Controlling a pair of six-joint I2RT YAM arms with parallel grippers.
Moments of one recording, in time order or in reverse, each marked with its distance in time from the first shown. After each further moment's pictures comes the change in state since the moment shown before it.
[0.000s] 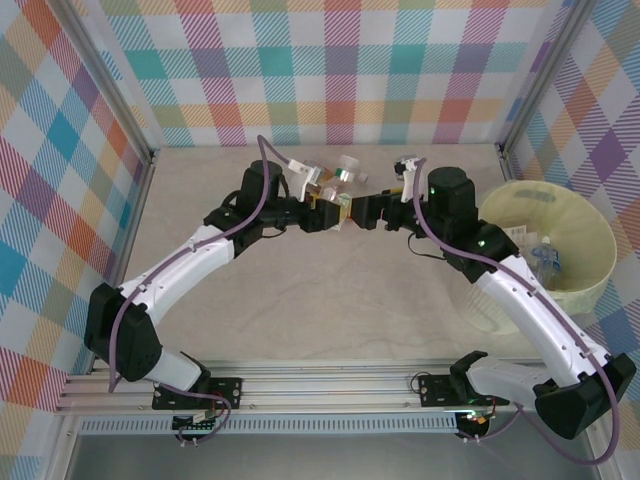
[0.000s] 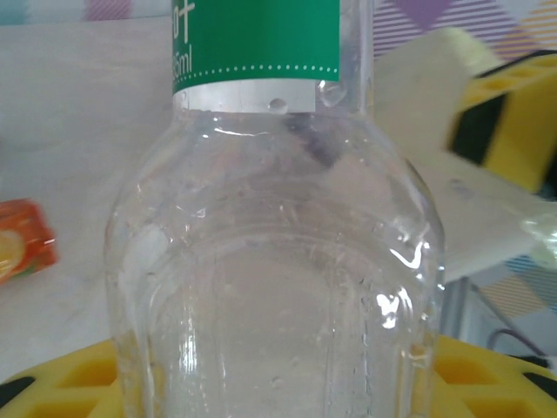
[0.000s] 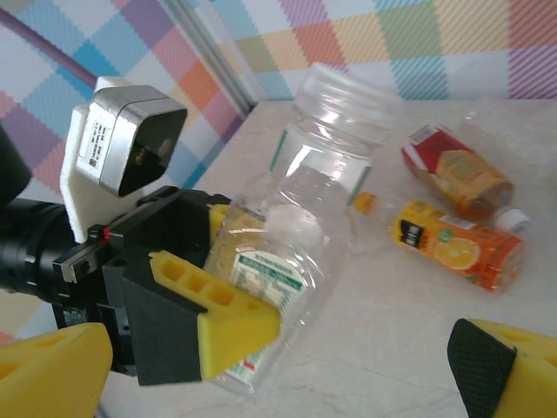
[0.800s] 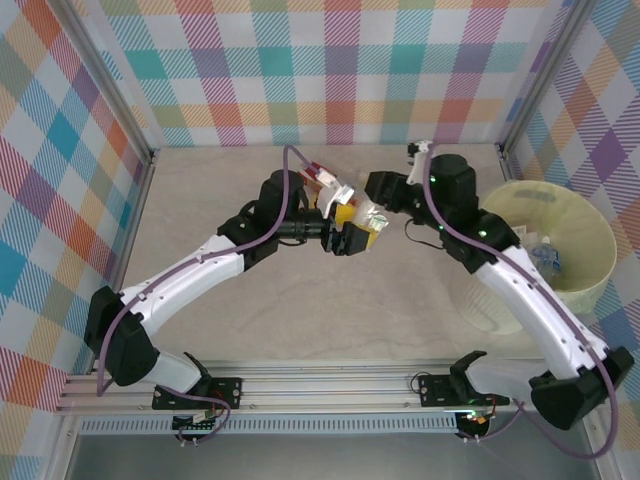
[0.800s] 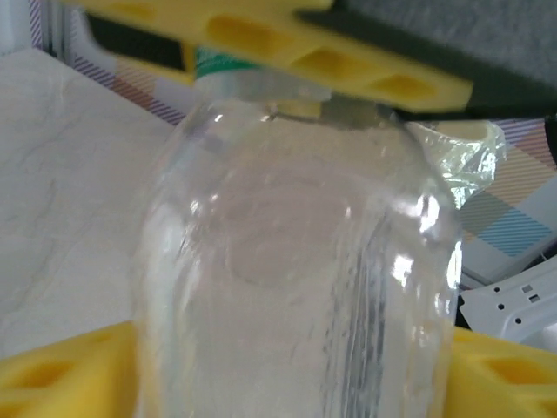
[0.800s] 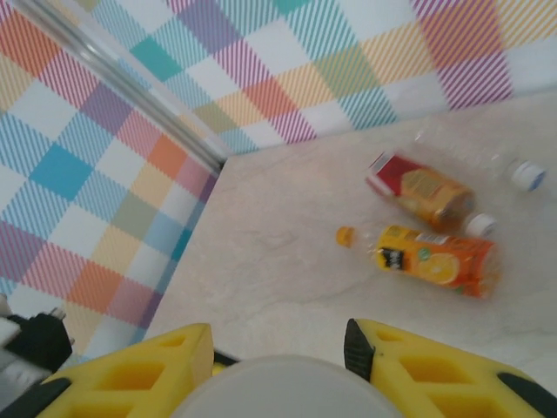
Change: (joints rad) left arm -0.159 -0.014 0.031 0.042 0.000 0.117; right arm -0.013 0.018 0.099 -0.039 0.229 0.172
